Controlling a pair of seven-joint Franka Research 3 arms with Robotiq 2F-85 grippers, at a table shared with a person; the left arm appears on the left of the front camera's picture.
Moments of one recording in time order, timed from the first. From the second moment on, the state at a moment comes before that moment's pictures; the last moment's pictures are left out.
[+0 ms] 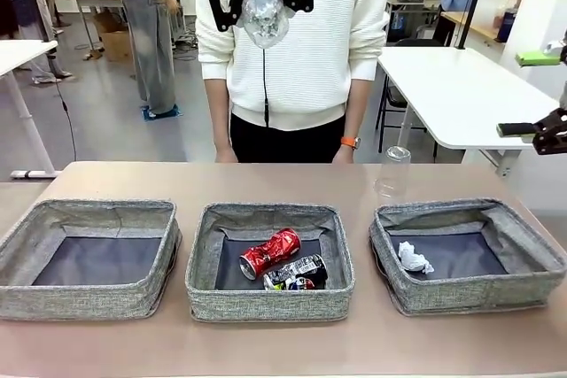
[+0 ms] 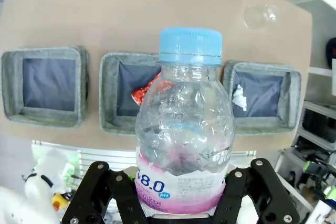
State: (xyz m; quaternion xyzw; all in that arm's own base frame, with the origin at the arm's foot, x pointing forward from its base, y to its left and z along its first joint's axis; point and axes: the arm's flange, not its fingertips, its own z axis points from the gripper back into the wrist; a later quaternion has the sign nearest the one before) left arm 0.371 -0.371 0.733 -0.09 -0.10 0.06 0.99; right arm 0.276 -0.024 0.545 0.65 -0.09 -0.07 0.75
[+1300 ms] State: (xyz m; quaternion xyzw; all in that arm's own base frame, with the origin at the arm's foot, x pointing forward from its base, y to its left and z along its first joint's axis) left arm 0.370 -0.371 0.732 -0.09 -0.10 0.06 0.99; right arm 0.276 -0.024 0.545 0.65 -0.09 -0.07 0.75
